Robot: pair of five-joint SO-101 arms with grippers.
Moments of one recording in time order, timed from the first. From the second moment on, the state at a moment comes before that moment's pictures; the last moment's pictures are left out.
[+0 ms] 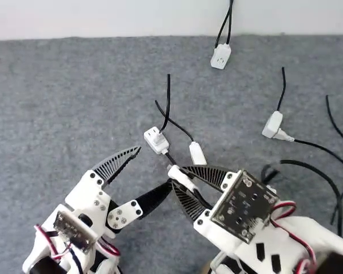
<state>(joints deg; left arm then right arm) 29.7 -103.3 63.9 52.2 -3.5 -49.1 -64.8 7.3 91.5 16.7</state>
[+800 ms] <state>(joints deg) 14.5 -88.6 74.4 30.8 -4.2 -44.1 -49.9 11.8 88.3 17.4</state>
